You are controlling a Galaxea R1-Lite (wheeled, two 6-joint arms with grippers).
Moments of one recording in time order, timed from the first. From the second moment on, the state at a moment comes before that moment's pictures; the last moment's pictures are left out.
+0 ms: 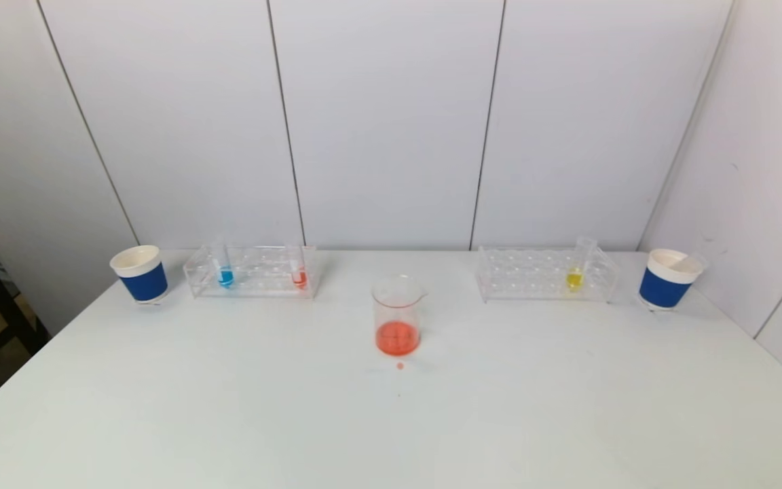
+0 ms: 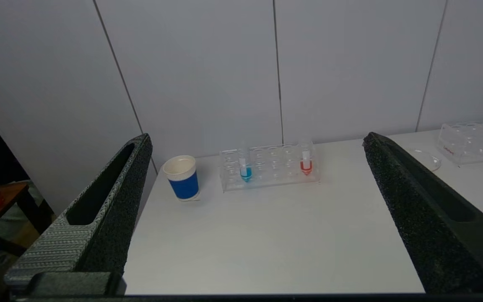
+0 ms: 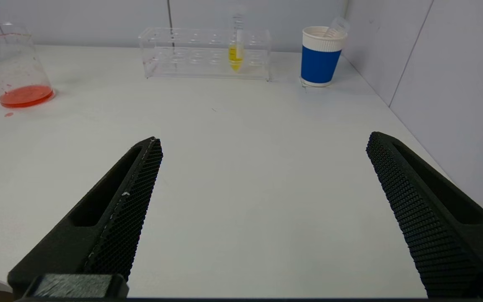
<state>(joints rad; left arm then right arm) -0.02 0.53 -0.86 0.17 -0.03 0.11 0.01 0.00 0.00 -0.01 -0.03 -0.02</state>
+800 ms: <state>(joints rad) -0.02 1.05 -1.20 0.05 -0.11 0.10 0.01 0.00 0.00 -0.01 -0.03 -0.02</state>
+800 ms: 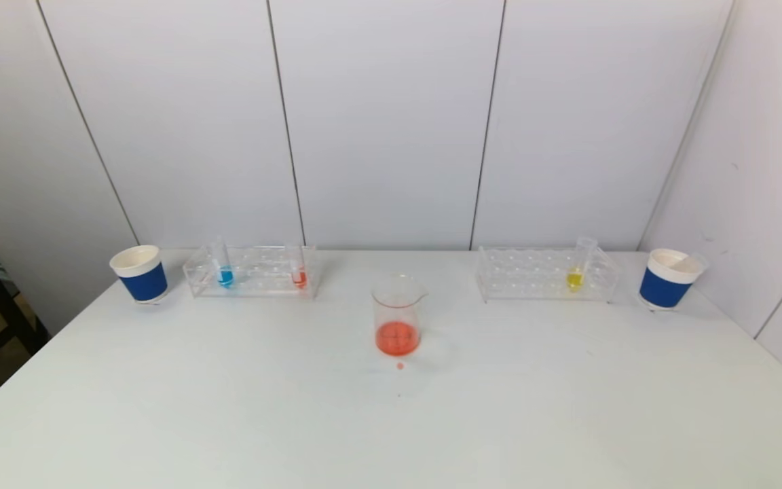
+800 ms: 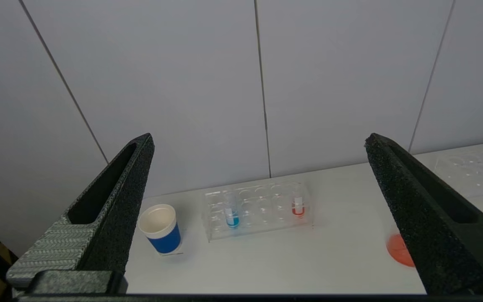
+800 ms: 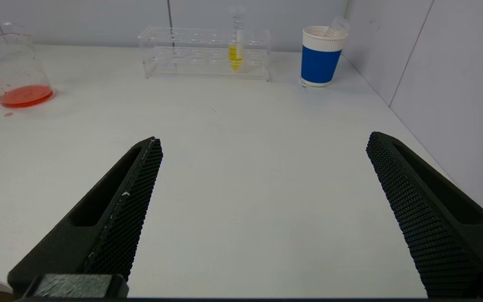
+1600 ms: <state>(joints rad) 0.02 1.29 -1.11 -0.14 -0.10 0.04 0.01 0.00 0.00 -0.01 -0.03 -0.02</state>
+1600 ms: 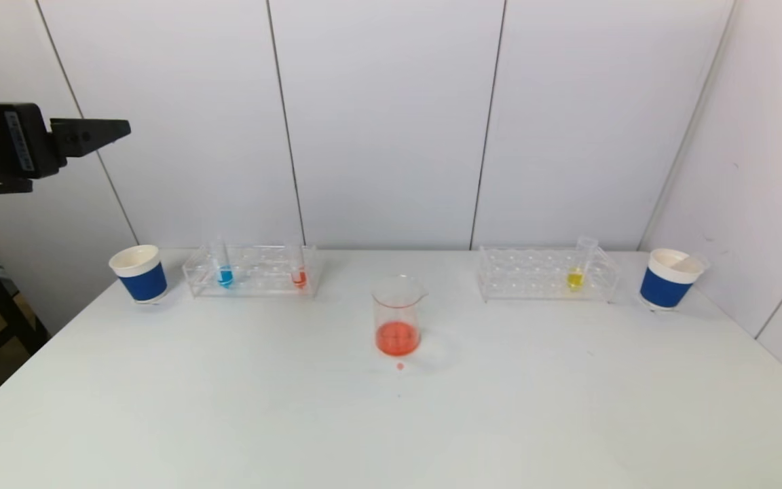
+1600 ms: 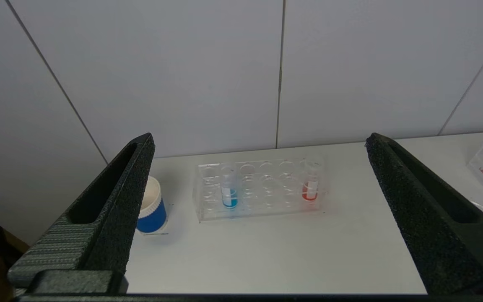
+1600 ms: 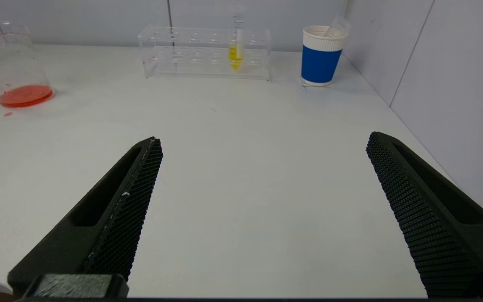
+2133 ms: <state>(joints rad) 0.11 1.43 -1.00 -0.31 -0.14 0.04 0.01 0.00 0.00 -0.01 -0.03 -0.02</state>
